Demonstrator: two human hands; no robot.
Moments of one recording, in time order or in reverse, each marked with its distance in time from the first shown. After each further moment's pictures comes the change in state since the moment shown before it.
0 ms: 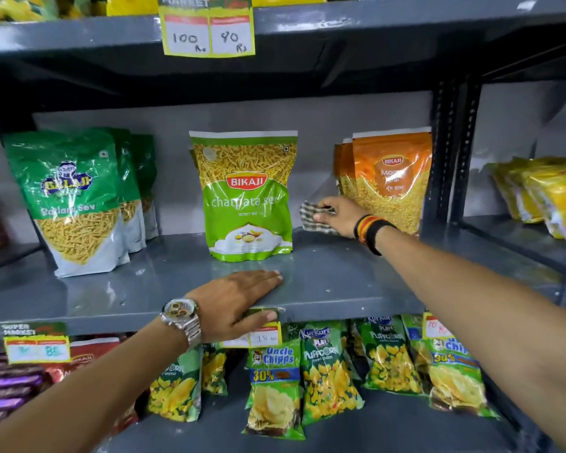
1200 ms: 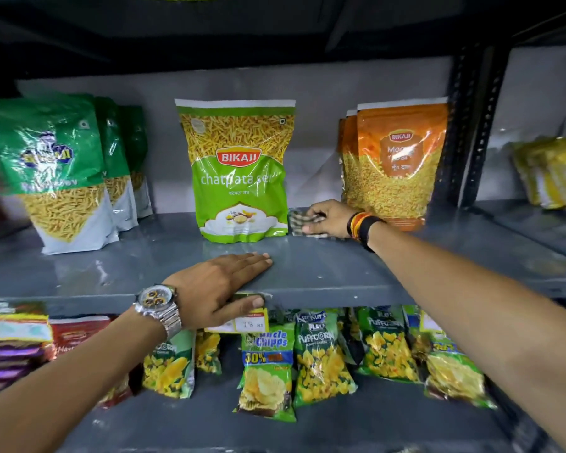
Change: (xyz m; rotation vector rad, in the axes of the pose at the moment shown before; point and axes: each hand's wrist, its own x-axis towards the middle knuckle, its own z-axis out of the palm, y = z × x) left_hand -0.001 0.003 0.002 0.015 -0.015 -0.032; right_hand 0.010 0.036 0.035 -0.030 -0.269 0.005
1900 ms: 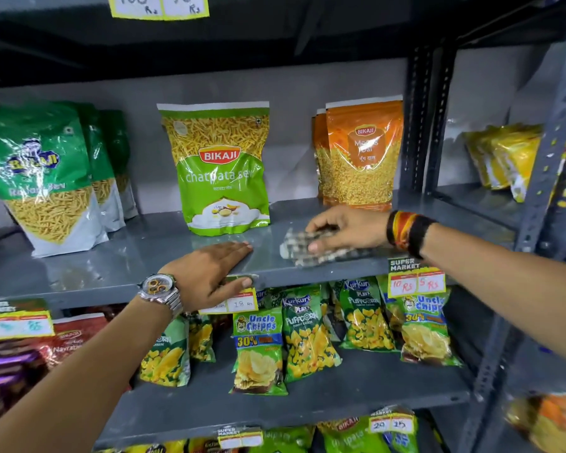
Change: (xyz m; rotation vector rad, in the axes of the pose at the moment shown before) left_hand -0.002 0.007 -0.004 0.041 0.004 -0.040; right_hand -0.147 -0.039 -0.042 0.042 -0.274 -0.116
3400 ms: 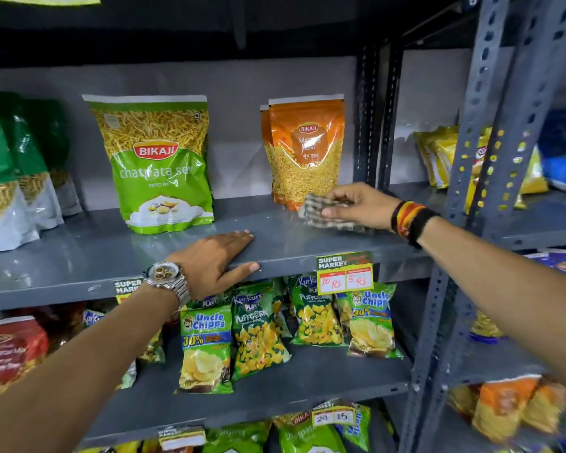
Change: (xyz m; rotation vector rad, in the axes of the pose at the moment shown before) left_hand 0.097 0.088 0.002 -0.071 -0.012 -0.065; right_hand -0.076 0.096 -0.070 0.084 0.278 0.032
